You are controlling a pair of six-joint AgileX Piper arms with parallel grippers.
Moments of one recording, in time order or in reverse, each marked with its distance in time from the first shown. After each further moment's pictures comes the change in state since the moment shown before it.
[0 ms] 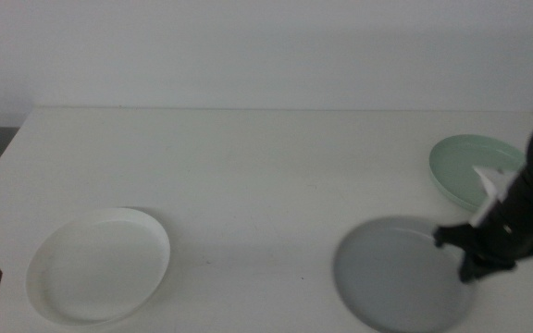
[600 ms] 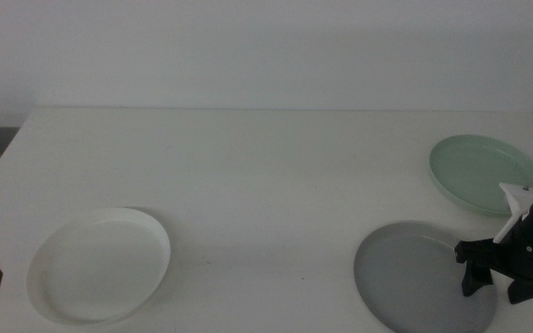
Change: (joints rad) left arm 0.000 0.000 0.000 0.000 0.003 0.000; right arm -0.074 -0.017 0.105 -0.005 -0.092 0.003
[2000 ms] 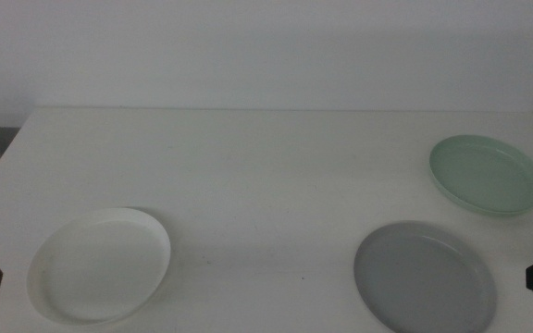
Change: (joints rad) left arm 0.000 0.000 0.000 0.000 0.000 0.000; right arm -0.060 -0.772 0.271 -0.006 0.038 -0.050
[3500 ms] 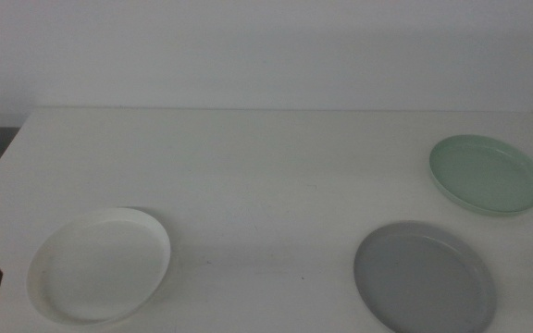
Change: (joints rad) left arm 0.000 0.000 0.000 0.000 0.002 0.000; right arm 0.000 -0.956 0.599 -0.123 -0.627 -0.028
